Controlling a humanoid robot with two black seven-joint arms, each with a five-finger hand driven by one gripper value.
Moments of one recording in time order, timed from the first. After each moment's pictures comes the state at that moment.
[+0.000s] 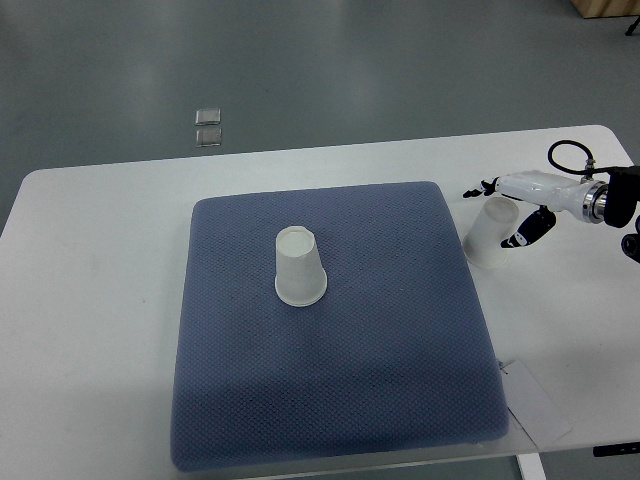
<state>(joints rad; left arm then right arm) -0.01 0.00 -0.05 -0.17 0.05 0.10 -0.03 0.86 -0.60 0.28 0.79 -1.56 0.08 0.40</state>
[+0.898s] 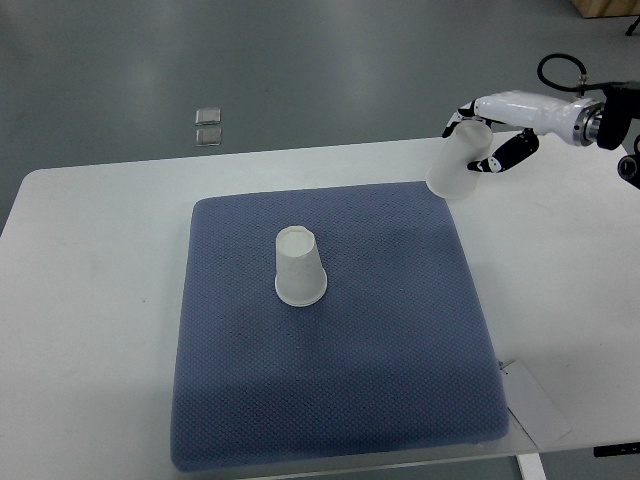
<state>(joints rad) -0.01 0.00 -0.05 -0.17 0.05 0.10 -0.03 1.12 -0.62 0.29 0.89 -1.48 0.16 0.41</state>
